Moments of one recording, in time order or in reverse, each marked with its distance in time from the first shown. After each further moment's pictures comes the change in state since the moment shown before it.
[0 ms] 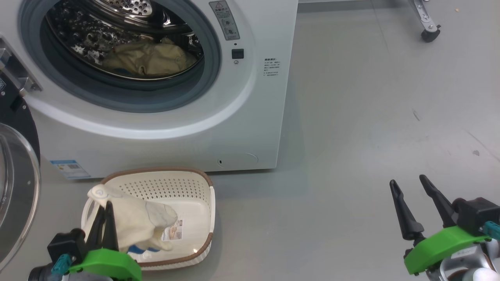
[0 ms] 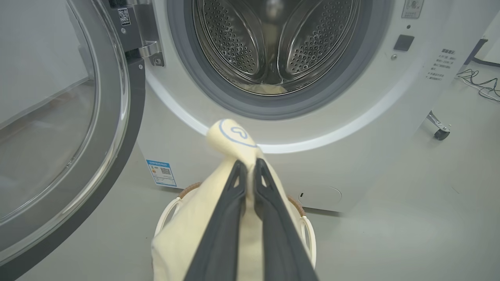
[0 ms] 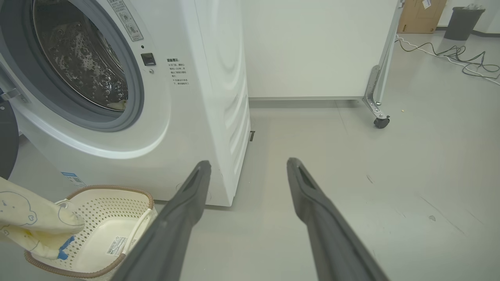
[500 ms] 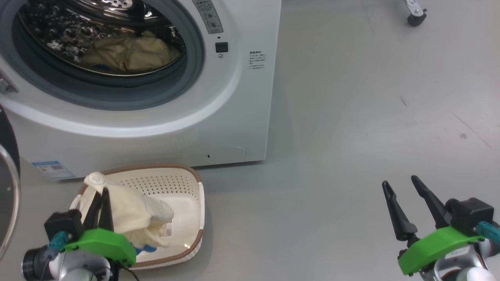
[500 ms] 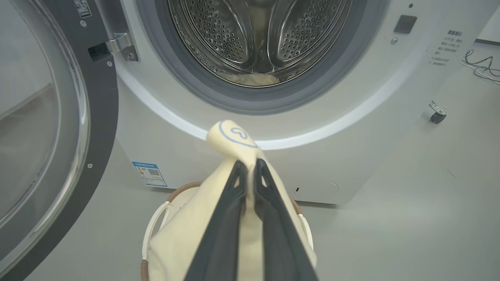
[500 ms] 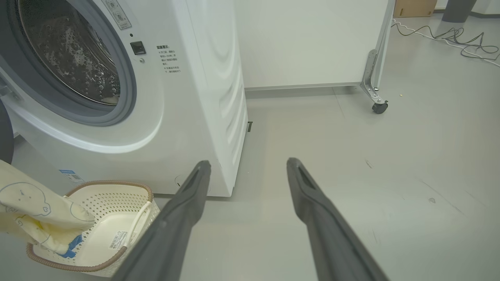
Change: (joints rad) left arm -0.063 0.019 -0.011 0.041 -0.009 -0.001 0.053; right arm -0.004 0.000 0.028 0.015 0.020 0.000 -0.006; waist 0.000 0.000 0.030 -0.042
